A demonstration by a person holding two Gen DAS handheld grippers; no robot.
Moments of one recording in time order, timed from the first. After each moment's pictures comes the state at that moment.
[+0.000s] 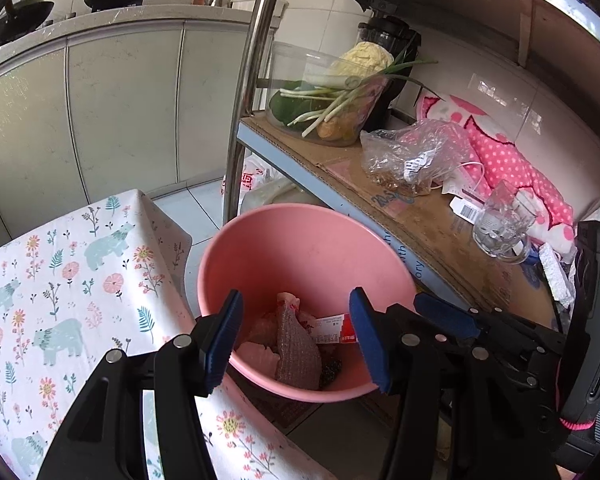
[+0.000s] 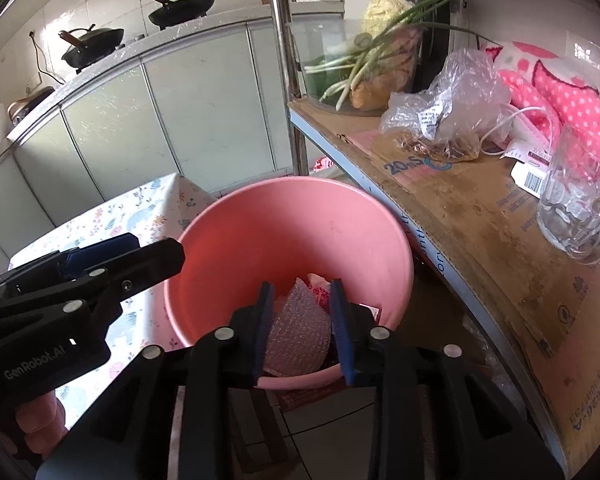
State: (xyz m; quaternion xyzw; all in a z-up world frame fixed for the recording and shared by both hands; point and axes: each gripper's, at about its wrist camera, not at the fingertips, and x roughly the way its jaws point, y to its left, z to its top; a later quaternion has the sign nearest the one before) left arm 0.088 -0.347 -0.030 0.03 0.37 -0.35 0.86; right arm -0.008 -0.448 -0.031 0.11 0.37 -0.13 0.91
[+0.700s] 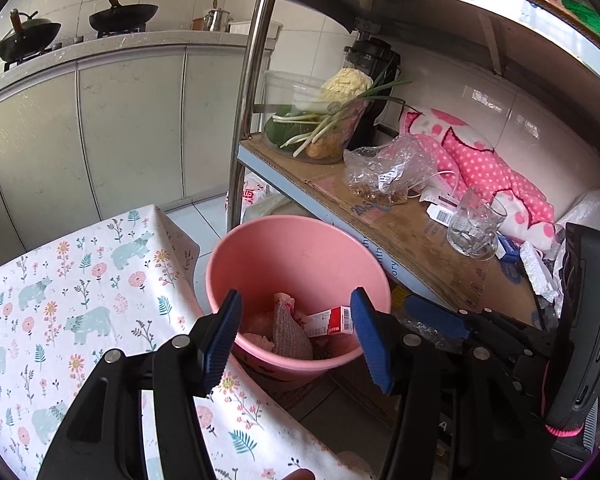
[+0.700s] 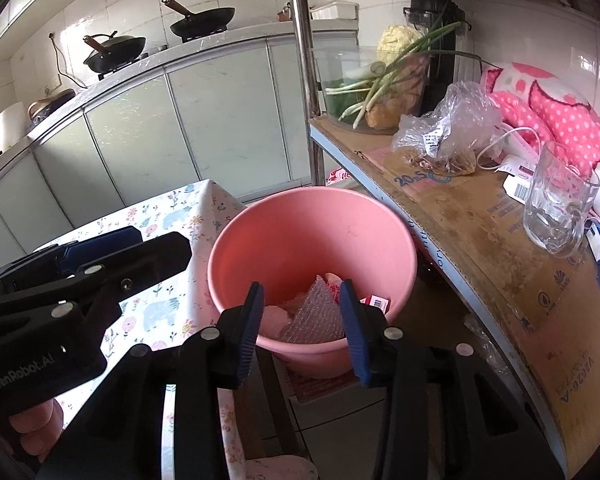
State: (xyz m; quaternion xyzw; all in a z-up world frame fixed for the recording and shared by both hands) left arm 0.037 -0.320 0.006 0.03 0.34 -0.35 0.87; right arm -0.042 -0.420 -0.007 0.11 0.35 -0.11 0.92
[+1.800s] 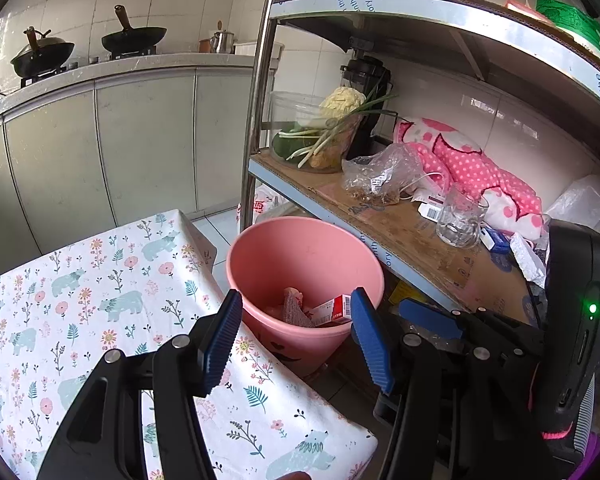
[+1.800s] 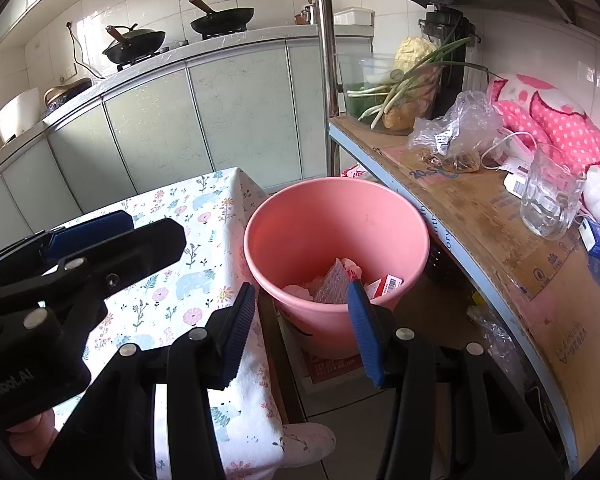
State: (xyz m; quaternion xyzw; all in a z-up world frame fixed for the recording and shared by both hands) left arm -0.012 -0.284 0.021 0.04 0.31 -0.34 0.89; right arm -0.072 -0.384 0.000 0.09 0.35 -0.10 0.93
